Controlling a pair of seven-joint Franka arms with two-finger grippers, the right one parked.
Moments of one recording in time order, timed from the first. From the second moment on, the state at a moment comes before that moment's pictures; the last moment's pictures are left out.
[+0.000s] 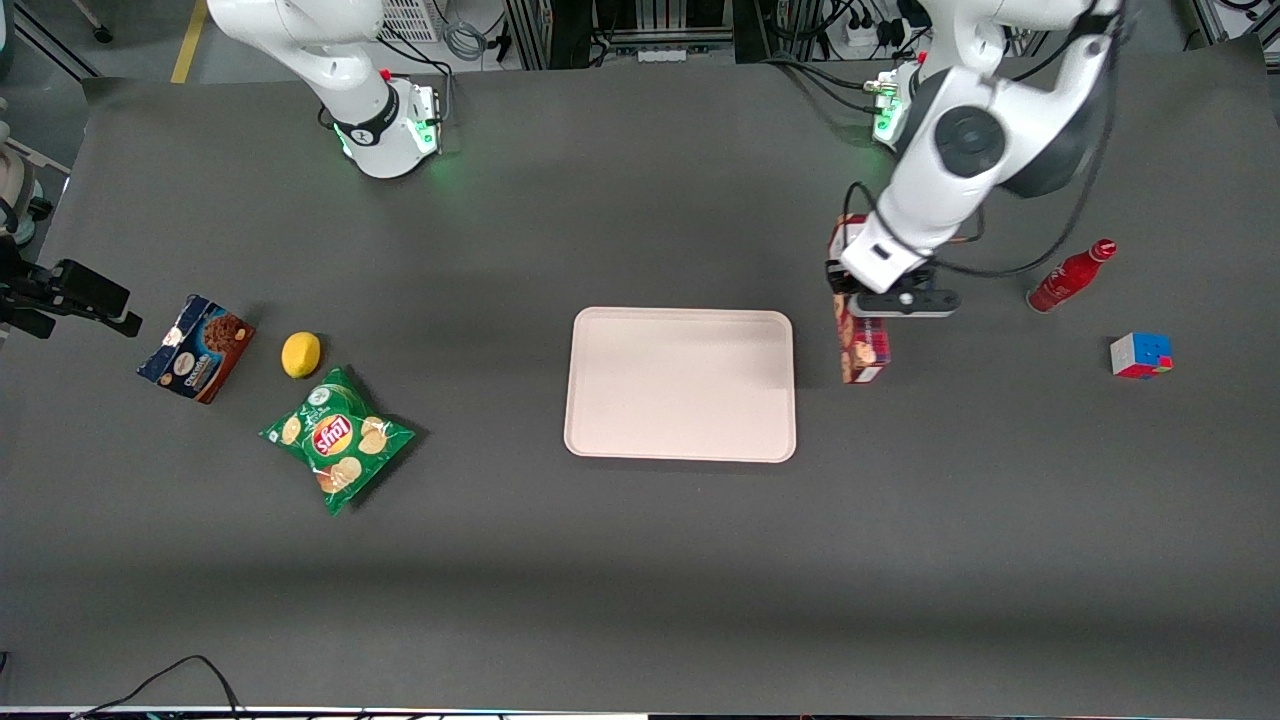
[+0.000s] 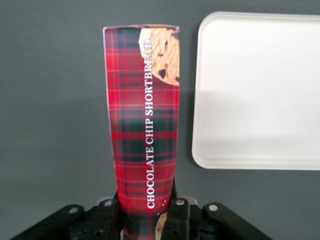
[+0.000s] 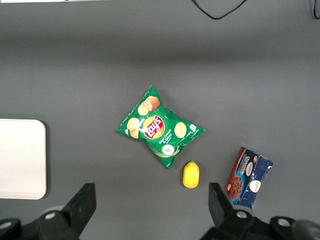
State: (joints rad) arm -0.30 -0.10 -0.14 -2.32 -0.07 2.21 -0.40
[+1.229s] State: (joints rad) arm -0.31 0.07 -0.32 -2.10 -0.08 2.26 -0.65
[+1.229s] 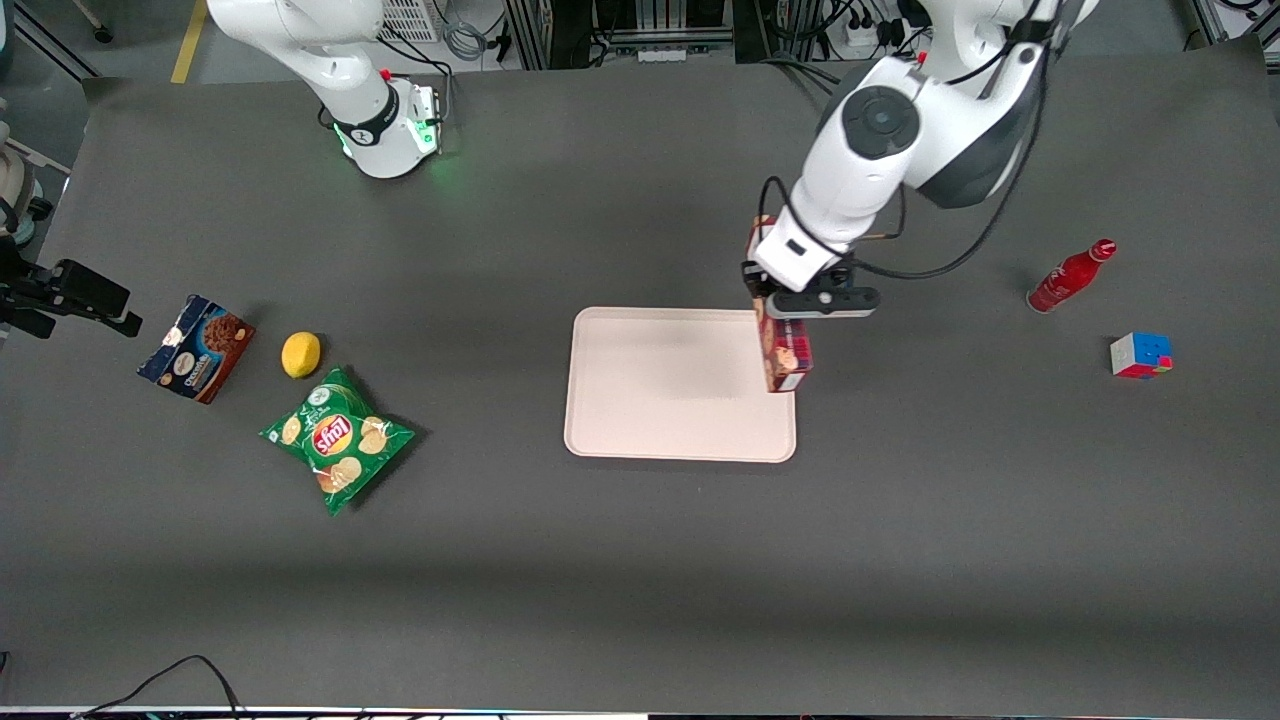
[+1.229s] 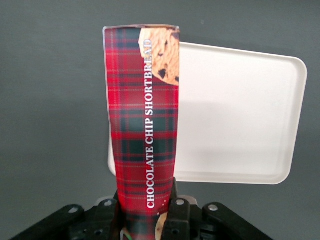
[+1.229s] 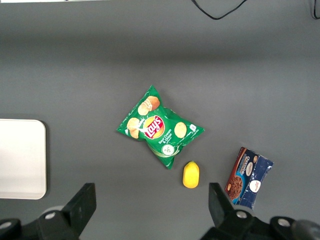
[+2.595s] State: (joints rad) arm -0.31 0.43 -0.33 -1.98 0.11 2.45 -0.72
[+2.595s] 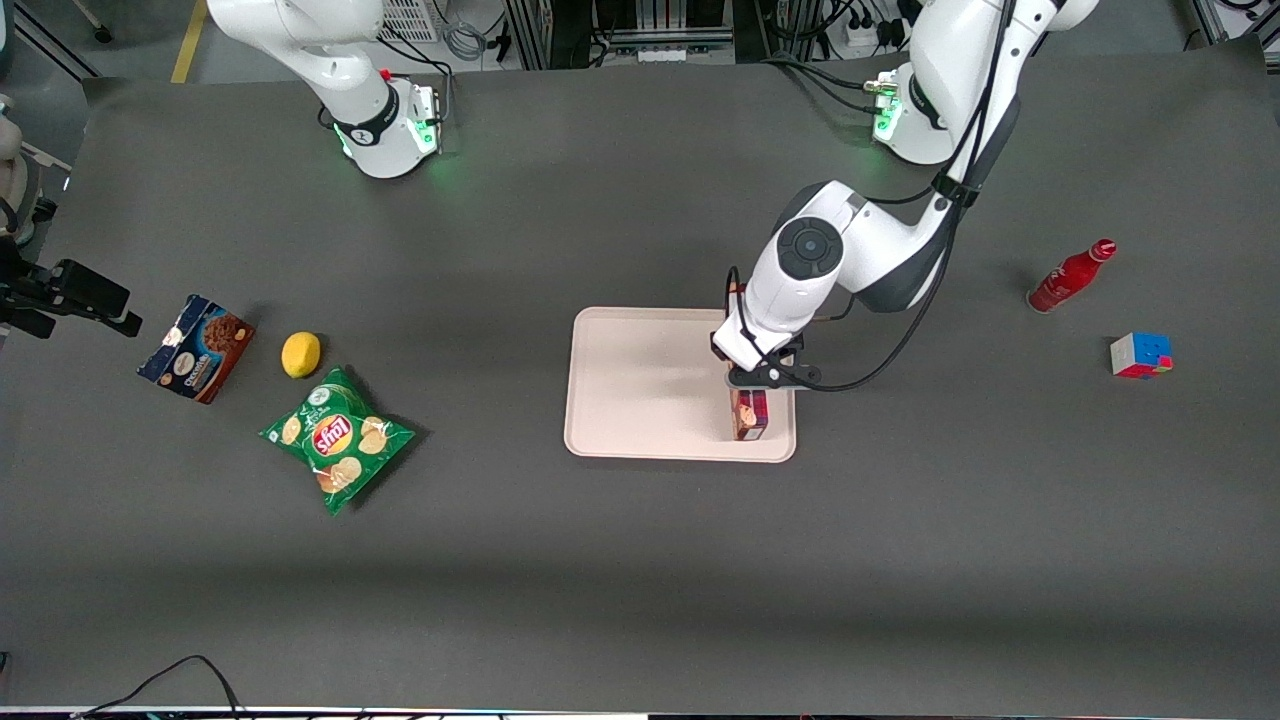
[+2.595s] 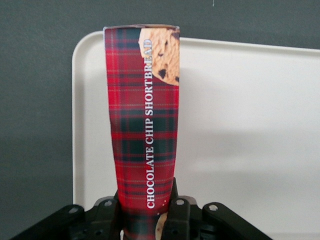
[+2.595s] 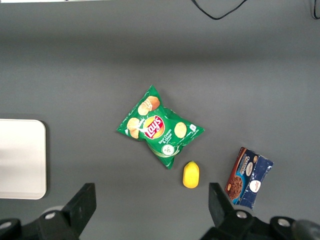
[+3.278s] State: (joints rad) arm -0.31 0.52 -0.33 -1.91 0.18 2.47 -0.76
